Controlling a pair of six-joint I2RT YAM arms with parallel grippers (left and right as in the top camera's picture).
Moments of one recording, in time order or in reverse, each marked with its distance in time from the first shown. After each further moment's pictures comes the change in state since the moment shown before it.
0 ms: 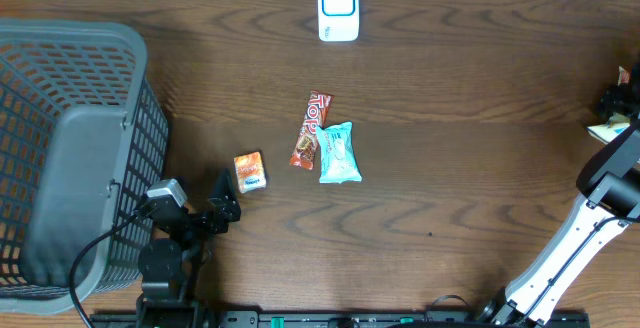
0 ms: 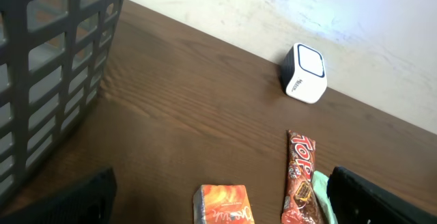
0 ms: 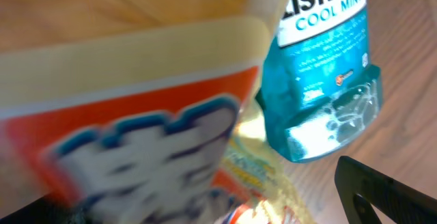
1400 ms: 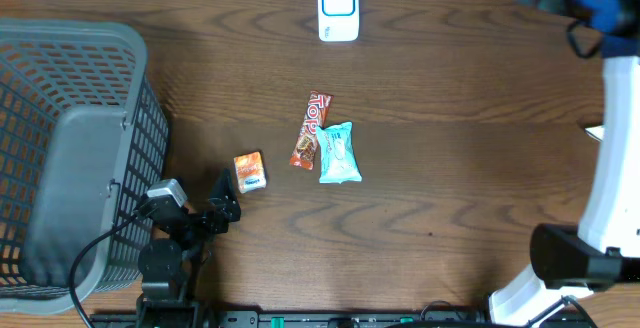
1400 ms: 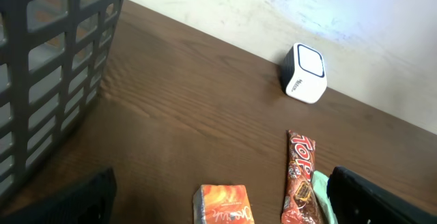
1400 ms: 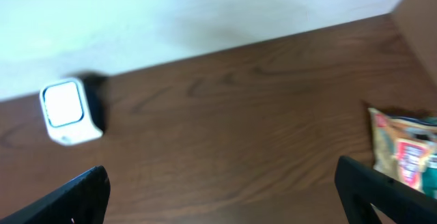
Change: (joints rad) left arm 0.000 0.000 0.000 0.000 0.000 0.000; right arm 0.572 -0.681 0.048 -0.030 -0.307 0.036
